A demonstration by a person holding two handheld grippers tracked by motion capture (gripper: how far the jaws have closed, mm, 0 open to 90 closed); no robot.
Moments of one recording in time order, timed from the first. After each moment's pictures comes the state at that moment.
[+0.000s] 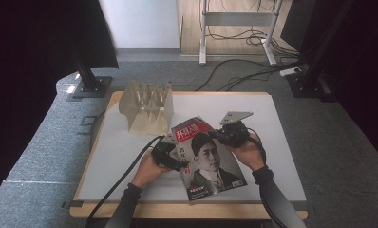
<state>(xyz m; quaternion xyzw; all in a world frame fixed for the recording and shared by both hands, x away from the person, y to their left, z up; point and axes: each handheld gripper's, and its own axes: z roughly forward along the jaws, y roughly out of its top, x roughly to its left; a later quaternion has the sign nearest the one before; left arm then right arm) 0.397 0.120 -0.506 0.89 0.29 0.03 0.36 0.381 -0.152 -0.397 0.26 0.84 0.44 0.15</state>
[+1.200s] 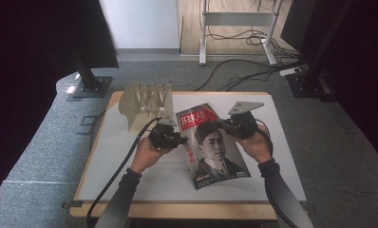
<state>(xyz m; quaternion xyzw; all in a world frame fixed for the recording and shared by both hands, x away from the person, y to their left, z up) 0.398 0.119 -0.415 0.87 0.27 0.08 0.40 0.391 -0.170 -0.368 0.27 0.83 0.46 0.18</state>
